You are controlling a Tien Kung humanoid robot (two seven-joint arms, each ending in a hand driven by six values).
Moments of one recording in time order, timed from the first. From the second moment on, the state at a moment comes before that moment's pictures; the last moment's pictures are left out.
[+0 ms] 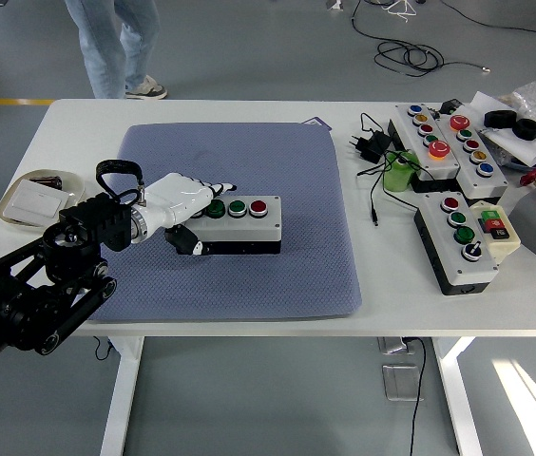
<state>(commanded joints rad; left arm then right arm) -0.73 0.25 -0.79 -0.99 2.27 -0.09 -0.06 0.09 -0.14 0.99 0.18 -0.43 -0.33 -0.20</state>
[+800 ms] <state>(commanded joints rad) -0.60 0.31 -1.00 -1.52 2.27 -0.25 0.12 0.09 -0.14 1.00 0.18 -0.43 -0.33 -0.20</state>
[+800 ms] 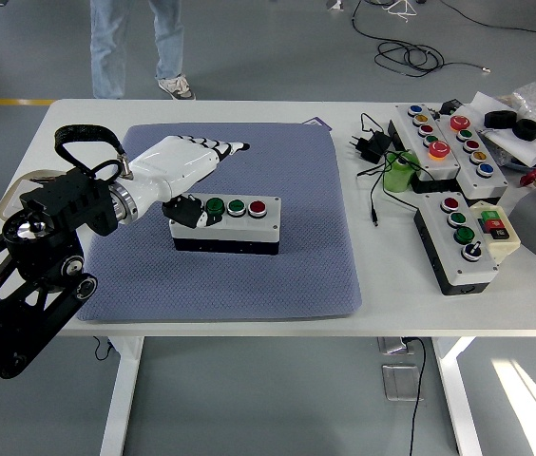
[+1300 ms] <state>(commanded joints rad) -0.60 0.31 -0.97 -1.56 2.27 -0.40 0.16 0.08 -0.14 1.01 0.18 -0.45 -0.33 -0.20</state>
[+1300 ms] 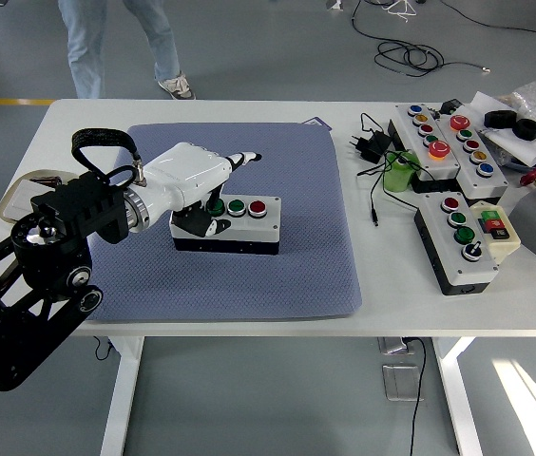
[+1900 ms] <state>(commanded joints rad) -0.61 0.31 -0.94 -1.49 2.27 -0.50 0.18 0.08 -0.14 1.01 0.18 -0.44 -0.33 -0.20</state>
